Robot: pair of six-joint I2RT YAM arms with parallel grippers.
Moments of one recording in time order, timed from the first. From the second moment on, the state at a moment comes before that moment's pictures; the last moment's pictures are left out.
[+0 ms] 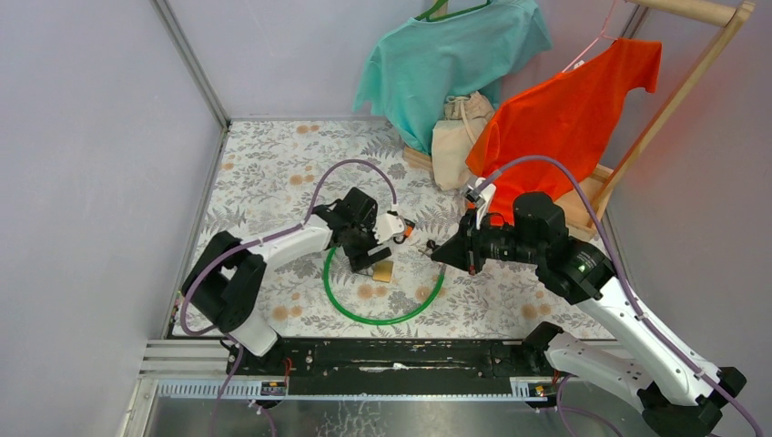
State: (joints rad) left arm -0.63 1.62 0.96 -0.44 0.16 0.54; right arm 0.70 0.84 1.00 -0.56 -0.50 0.27
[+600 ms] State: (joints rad) left arm -0.63 1.55 0.91 -0.58 0.41 0.88; right arm 0.70 0.82 0.99 -0.57 -0.48 0.27
